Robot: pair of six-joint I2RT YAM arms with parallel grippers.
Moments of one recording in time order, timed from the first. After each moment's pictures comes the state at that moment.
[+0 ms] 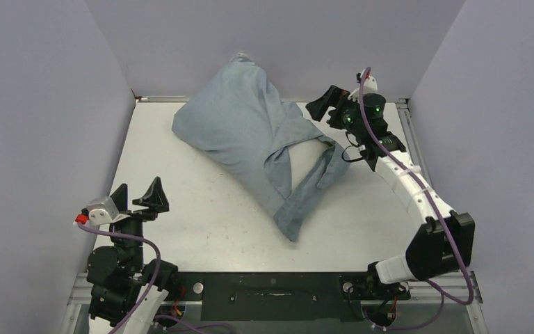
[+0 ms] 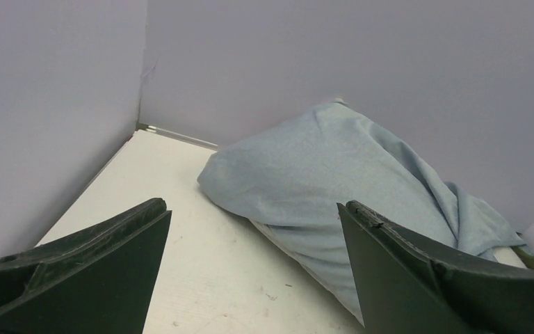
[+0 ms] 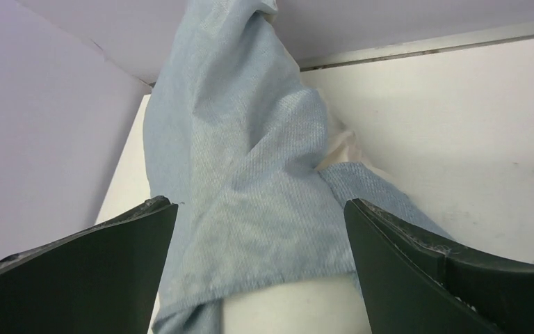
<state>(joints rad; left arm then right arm) -0.33 0.01 0.56 -0.26 -0.46 -0.21 0.25 1.48 1.26 -0.02 -0.22 0.57</state>
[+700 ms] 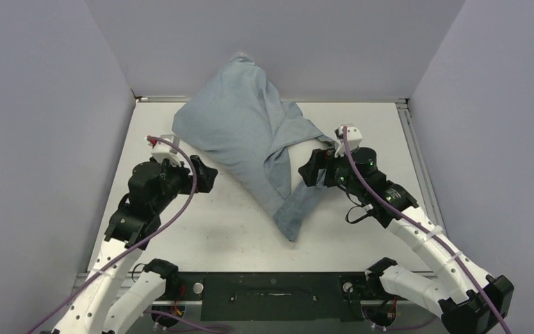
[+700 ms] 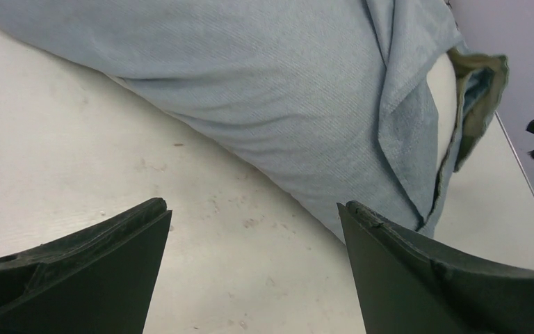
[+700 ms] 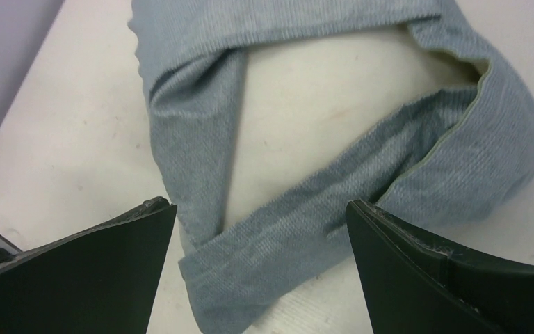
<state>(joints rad) -0.33 0.68 0.81 -0.41 0.02 -0.37 0.53 0.98 0.92 -0.34 -0.05 0.35</state>
